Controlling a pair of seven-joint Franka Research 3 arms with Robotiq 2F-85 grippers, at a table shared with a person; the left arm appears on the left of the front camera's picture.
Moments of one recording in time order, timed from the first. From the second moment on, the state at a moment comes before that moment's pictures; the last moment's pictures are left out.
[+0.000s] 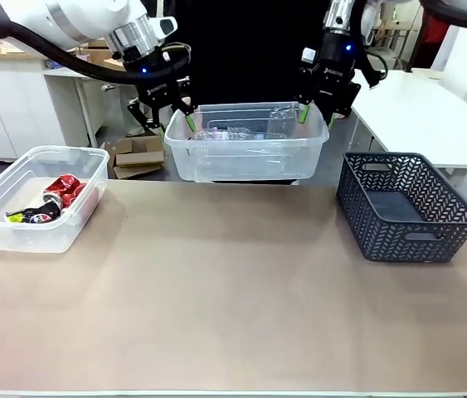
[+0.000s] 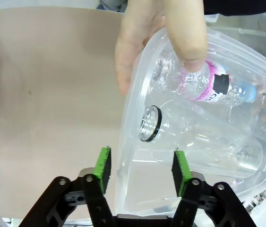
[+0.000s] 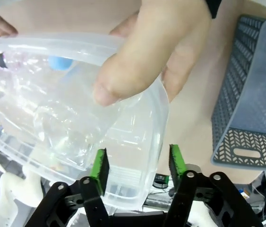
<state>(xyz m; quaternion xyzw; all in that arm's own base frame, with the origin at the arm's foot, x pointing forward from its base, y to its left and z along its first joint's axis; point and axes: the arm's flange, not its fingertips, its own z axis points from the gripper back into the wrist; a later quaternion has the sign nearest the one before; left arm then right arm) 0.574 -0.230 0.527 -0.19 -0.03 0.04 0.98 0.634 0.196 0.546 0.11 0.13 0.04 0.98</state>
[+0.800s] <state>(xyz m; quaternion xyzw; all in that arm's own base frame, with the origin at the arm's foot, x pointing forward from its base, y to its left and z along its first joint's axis) 0.575 -0.229 0.525 -0.20 -0.03 0.05 0.98 0.628 0.183 0.547 0.11 0.11 0.02 0.99</state>
